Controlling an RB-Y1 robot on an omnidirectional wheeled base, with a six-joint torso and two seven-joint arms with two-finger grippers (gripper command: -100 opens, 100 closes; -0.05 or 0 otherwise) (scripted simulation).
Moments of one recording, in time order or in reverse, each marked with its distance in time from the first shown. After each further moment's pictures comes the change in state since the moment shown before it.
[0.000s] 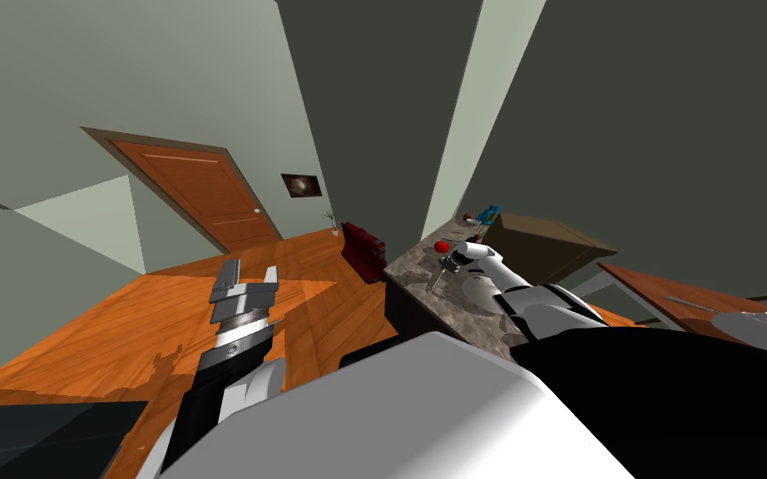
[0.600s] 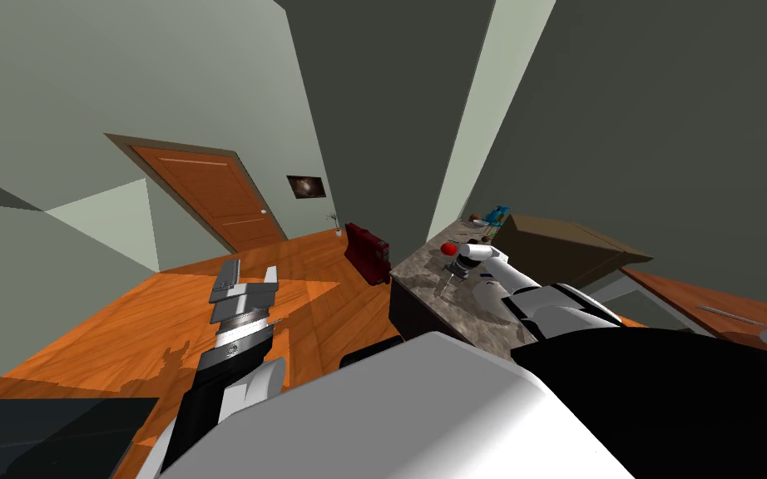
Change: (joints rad) left arm 0.000 0.000 0.000 0.000 0.000 0.000 0.000; right arm 0.040 -0.060 0.061 -0.002 0.030 0.098 -0.048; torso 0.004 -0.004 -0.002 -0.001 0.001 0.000
